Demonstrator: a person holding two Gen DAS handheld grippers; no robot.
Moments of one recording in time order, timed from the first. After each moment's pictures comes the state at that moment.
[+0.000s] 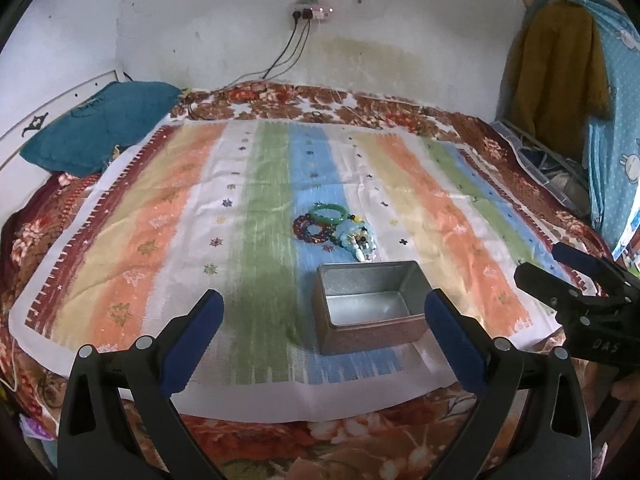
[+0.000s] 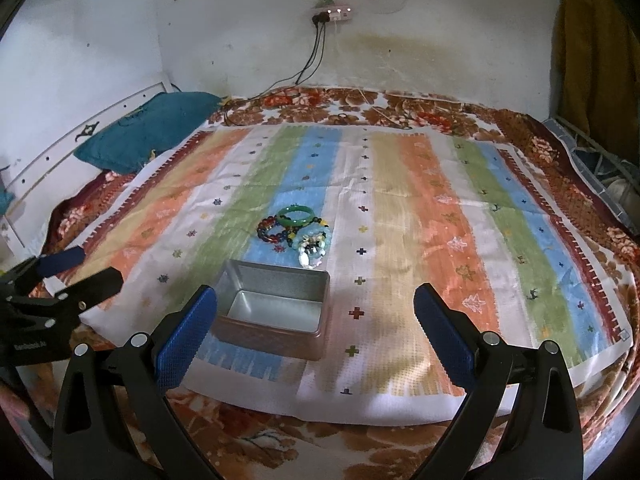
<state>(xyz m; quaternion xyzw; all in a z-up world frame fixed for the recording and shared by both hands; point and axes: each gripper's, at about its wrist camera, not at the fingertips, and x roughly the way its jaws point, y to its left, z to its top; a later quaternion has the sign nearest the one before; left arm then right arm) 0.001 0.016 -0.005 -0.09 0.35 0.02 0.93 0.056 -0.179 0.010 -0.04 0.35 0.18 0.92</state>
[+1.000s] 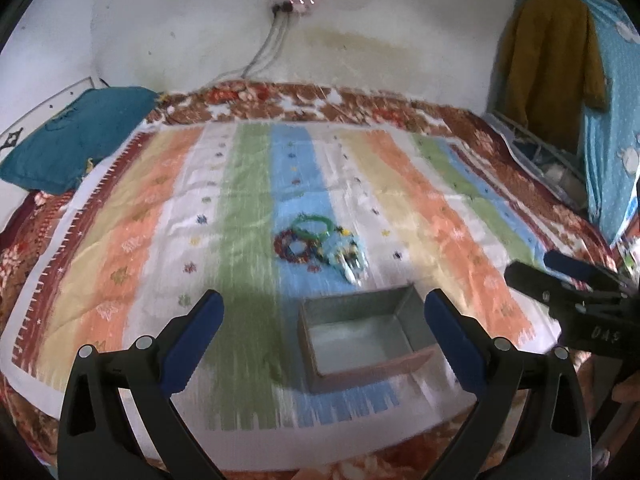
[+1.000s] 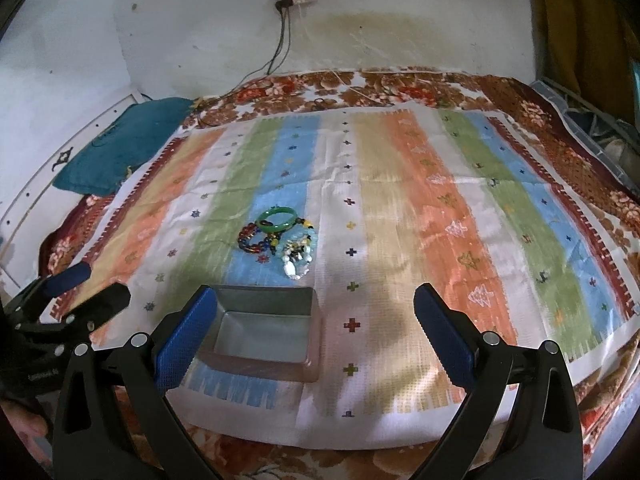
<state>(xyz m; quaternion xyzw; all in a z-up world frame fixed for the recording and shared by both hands) 0.057 0.013 -0.010 -0.07 0.35 0.00 0.93 0.107 -0.181 0.001 0.00 0.39 0.15 0.91</state>
